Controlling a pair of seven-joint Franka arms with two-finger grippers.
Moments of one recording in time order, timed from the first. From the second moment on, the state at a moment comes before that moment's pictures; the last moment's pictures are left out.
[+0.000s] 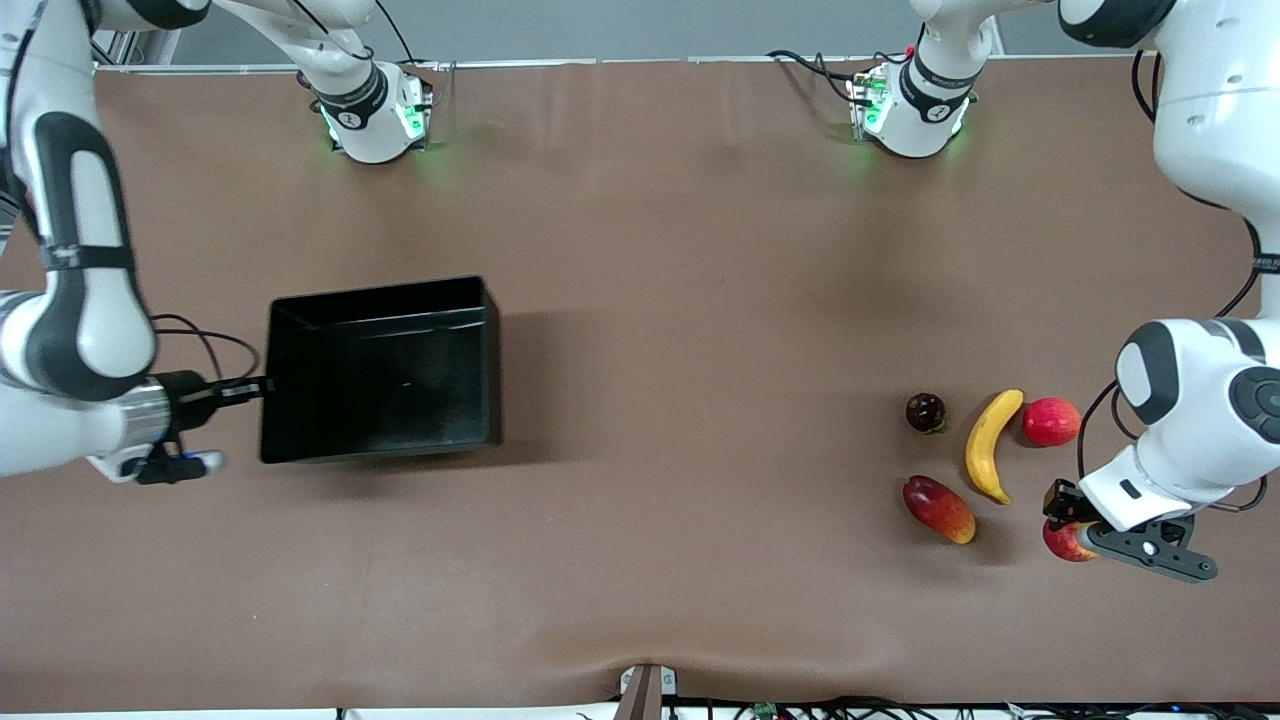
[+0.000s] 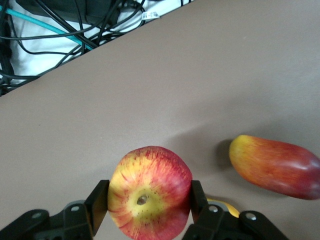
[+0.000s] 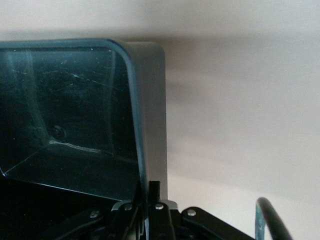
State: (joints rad) left arm 0.21 0.67 -0.20 -1.42 0.25 2.32 0.30; right arm -0.15 0.58 0.11 -1.42 0.20 1.52 -0.17
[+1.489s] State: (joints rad) left arm 0.18 0.38 -0.32 -1.42 0.12 1.87 0.02; right arm 0.45 0.70 0.11 -1.47 0.35 2.06 0.47
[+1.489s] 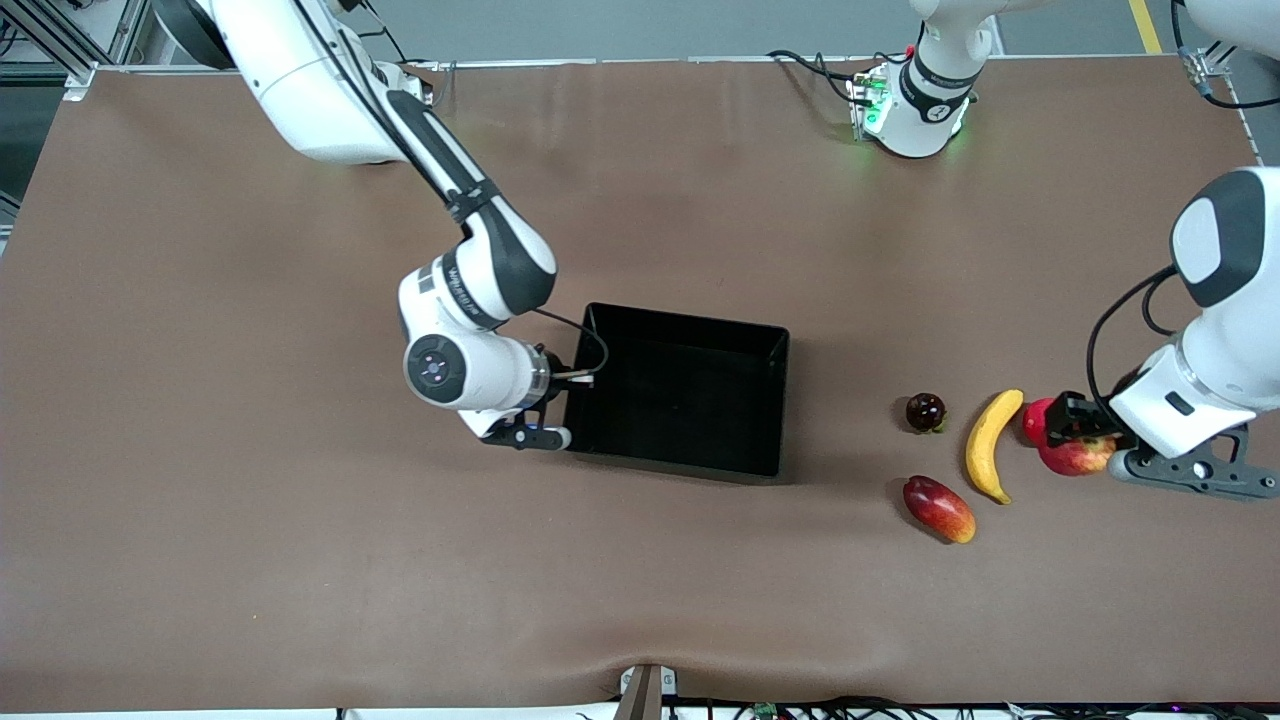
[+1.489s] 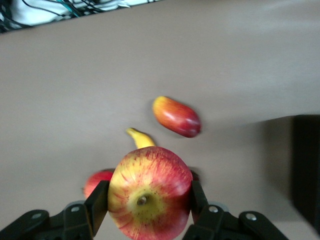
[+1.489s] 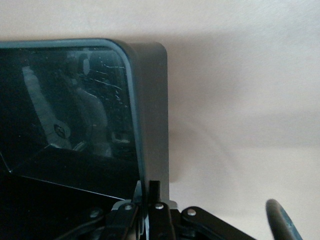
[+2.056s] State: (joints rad) left arm 0.17 0.33 -0.55 -1.59 0.13 1.89 -0.29; right arm 0.46 0.70 0.10 -1.43 0.35 2.07 0.47
